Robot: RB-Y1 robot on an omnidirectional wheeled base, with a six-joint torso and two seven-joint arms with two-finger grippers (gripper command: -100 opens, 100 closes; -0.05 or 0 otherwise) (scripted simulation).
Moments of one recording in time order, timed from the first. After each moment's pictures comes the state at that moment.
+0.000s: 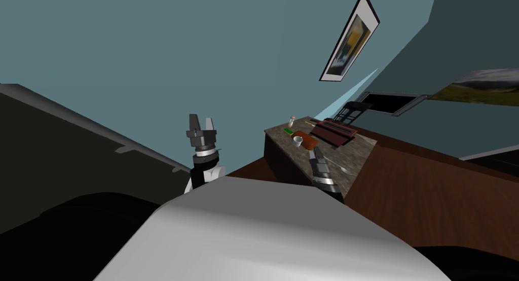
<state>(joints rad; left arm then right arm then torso) 0.48 0.03 0.03 -2.37 0.08 -0.62 -0.10 0.73 -0.23 -0.02 -2.14 0.00 -0.56 0.13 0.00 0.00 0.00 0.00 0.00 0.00</state>
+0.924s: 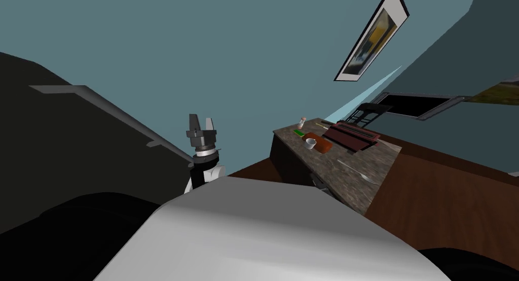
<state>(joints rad) 0.48 0.03 0.03 -2.37 0.08 -0.62 -0.10 0.98 -0.54 0.00 -1.90 0.04 -0.50 0.09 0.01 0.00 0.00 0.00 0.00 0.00</state>
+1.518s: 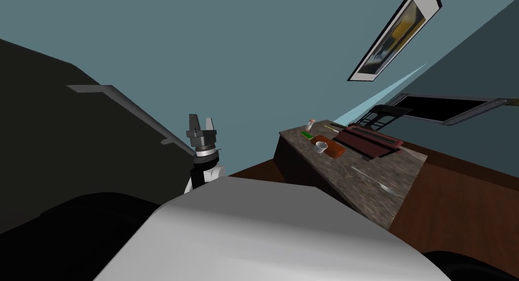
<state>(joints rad) 0.48 0.03 0.03 -2.37 0.08 -0.62 -0.10 1.13 -0.71 0.01 -1.76 0.05 -0.49 0.09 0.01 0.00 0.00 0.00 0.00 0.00</state>
